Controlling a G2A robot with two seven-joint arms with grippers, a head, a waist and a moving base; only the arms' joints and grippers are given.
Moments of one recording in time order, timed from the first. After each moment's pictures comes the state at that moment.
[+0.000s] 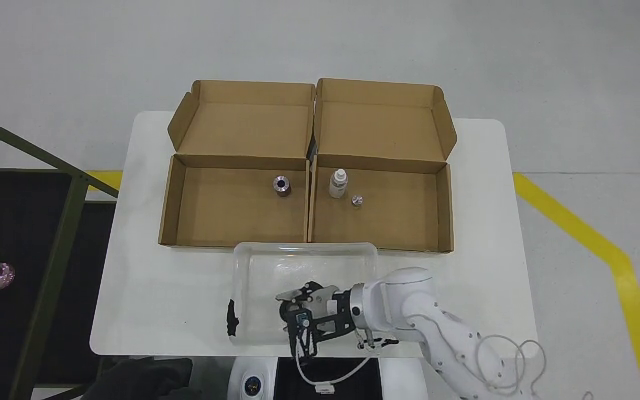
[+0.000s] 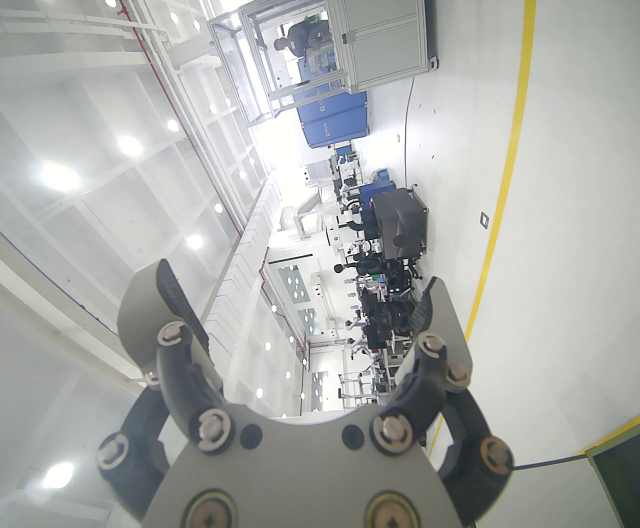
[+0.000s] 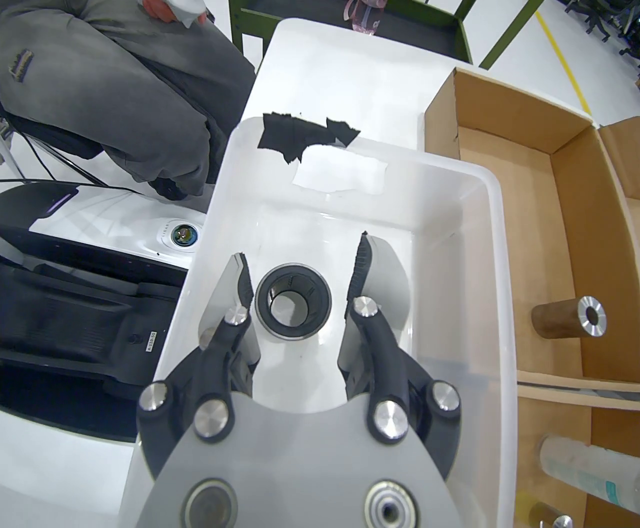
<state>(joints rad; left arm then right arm) -0.29 -0.19 -0.48 -1.38 1.96 -0.31 0.15 -1.25 -1.24 0.89 -1.90 -1.57 -1.00 0.37</state>
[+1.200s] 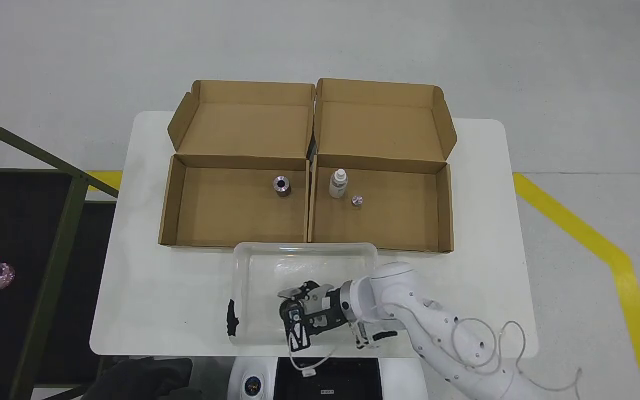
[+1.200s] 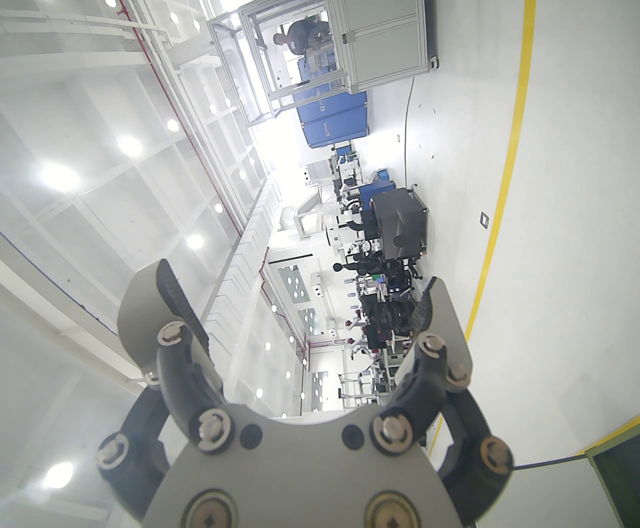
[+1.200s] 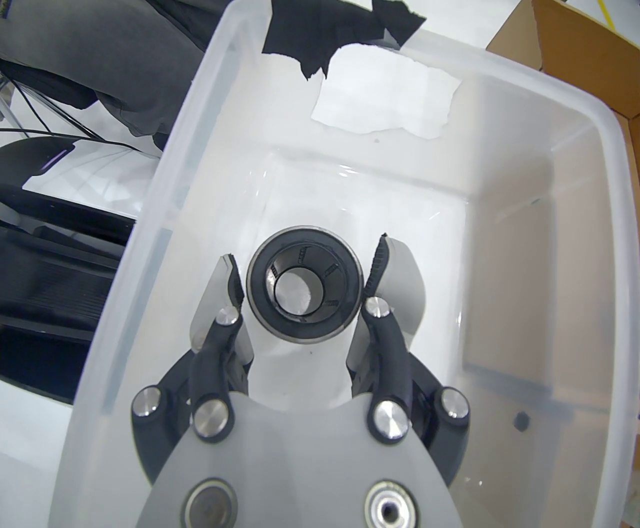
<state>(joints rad) -0.29 -0.19 -0.48 -1.38 1.96 -0.31 0.15 -1.14 -1.24 0.76 -1.72 -1.61 -0.98 0.33</state>
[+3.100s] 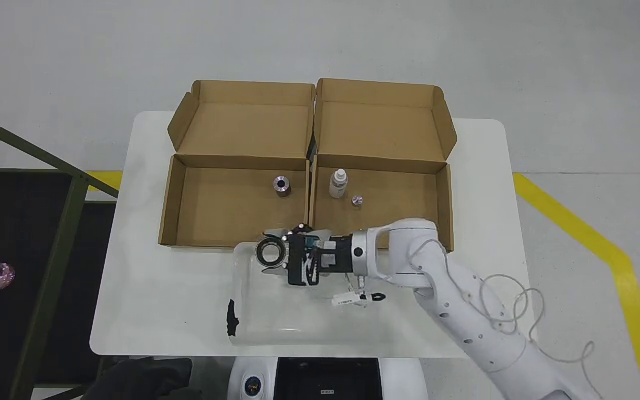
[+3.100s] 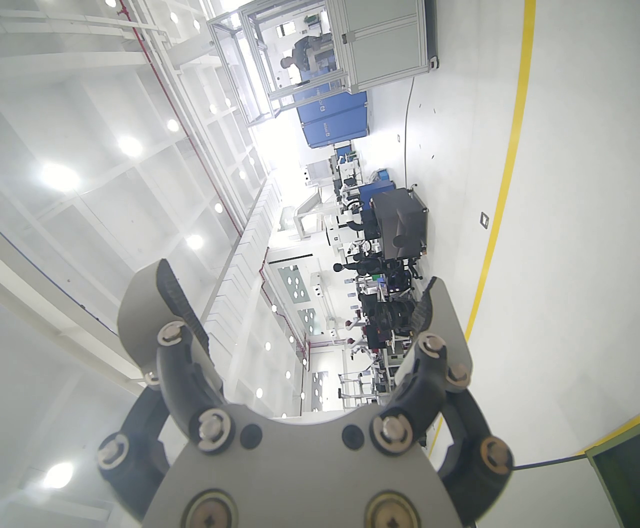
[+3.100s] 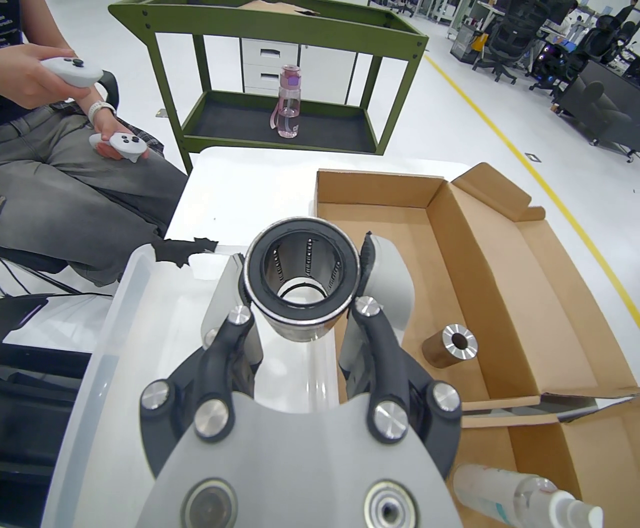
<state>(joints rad) -0.29 -0.19 -0.48 -1.38 1.96 -0.31 0.15 -0.96 -1.26 0.85 -1.74 -1.23 -0.83 0.27</state>
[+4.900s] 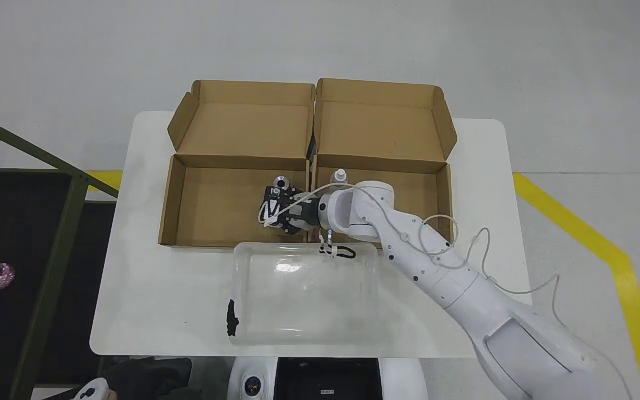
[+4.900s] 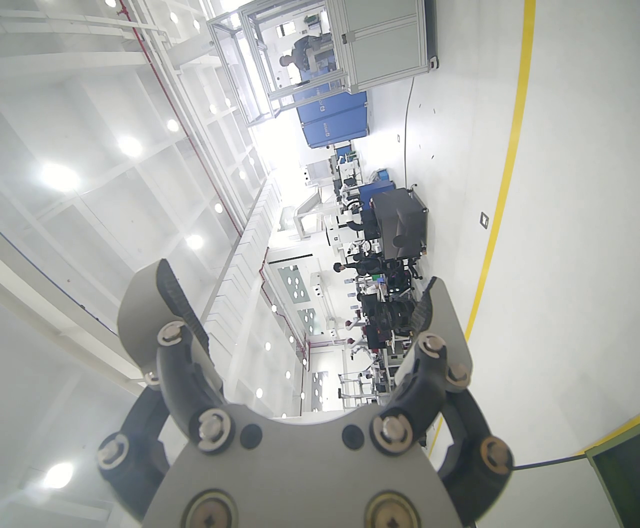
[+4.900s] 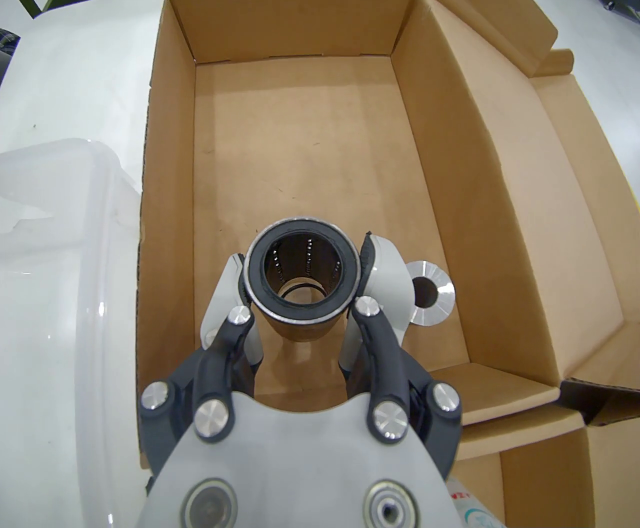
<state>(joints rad) -0.29 -0.19 -0.48 -1.38 1.96 -0.31 0.15 -0.63 -1.43 0.61 -1.18 -1.26 -0.65 0.33</state>
